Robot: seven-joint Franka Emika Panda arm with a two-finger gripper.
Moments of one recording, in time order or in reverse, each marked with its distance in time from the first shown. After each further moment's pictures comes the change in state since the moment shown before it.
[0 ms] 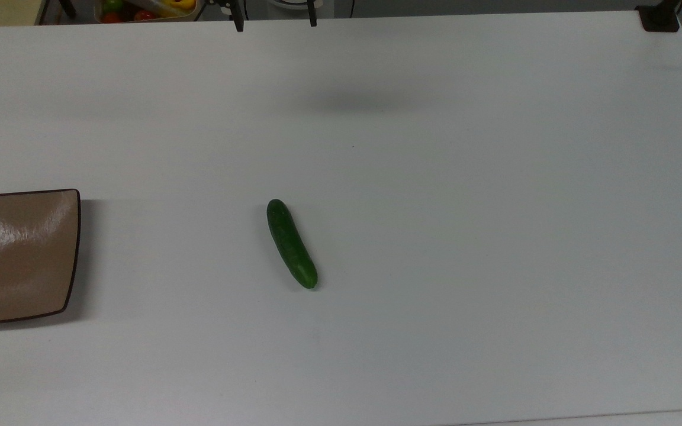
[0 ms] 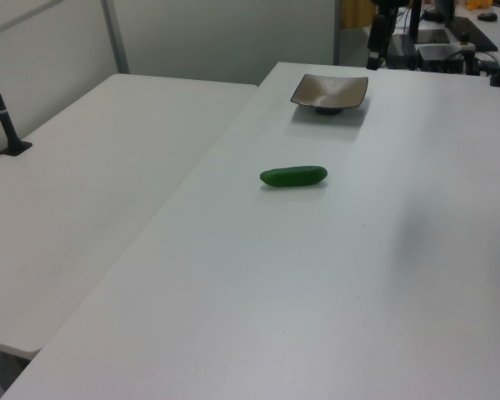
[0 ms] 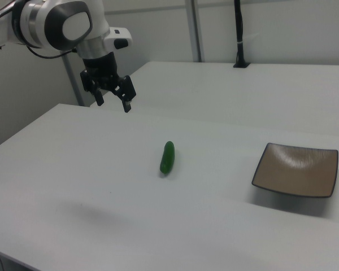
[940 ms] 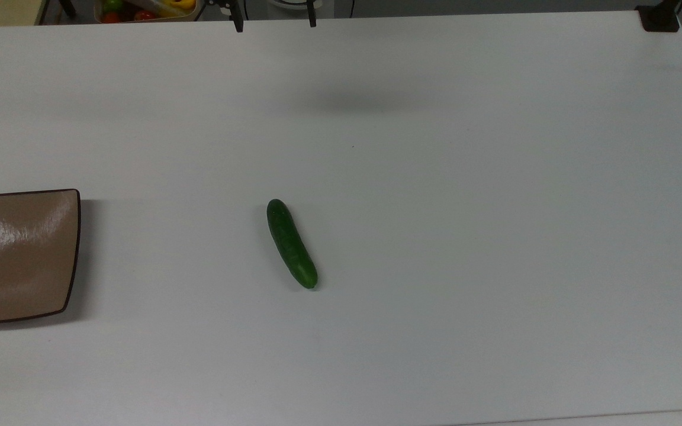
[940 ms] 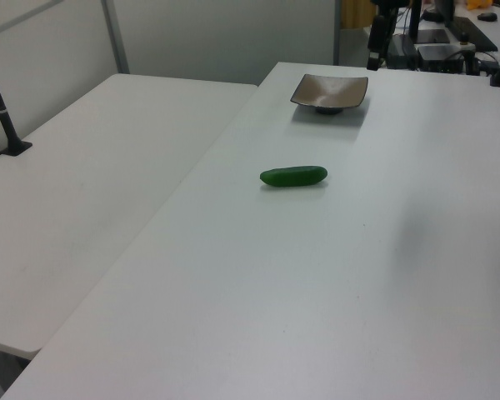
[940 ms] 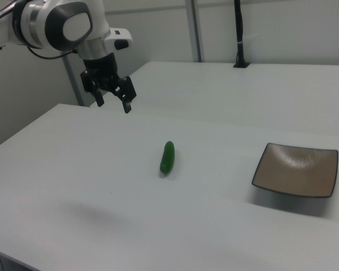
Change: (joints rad) arm -0.001 0.000 0.000 -0.003 0.000 0.000 -0.001
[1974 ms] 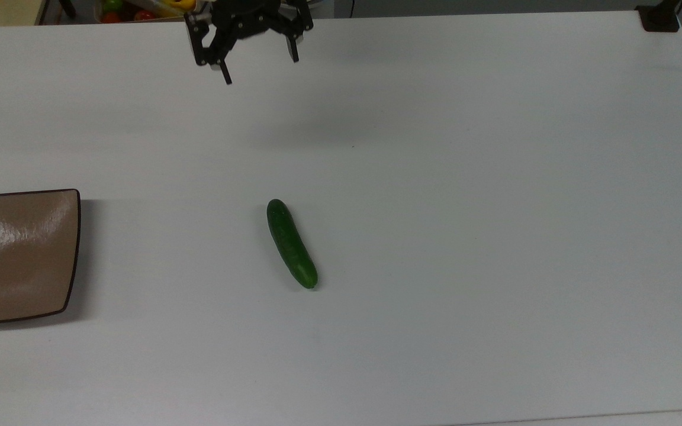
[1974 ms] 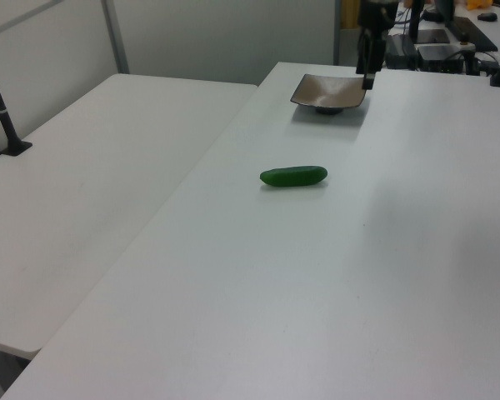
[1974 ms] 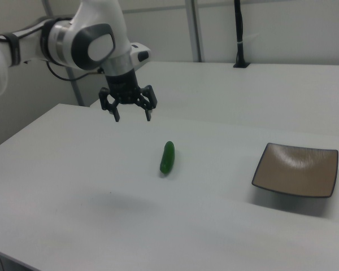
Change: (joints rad) arm -0.037 0.089 0.000 -0.026 0.000 0.120 -0.404
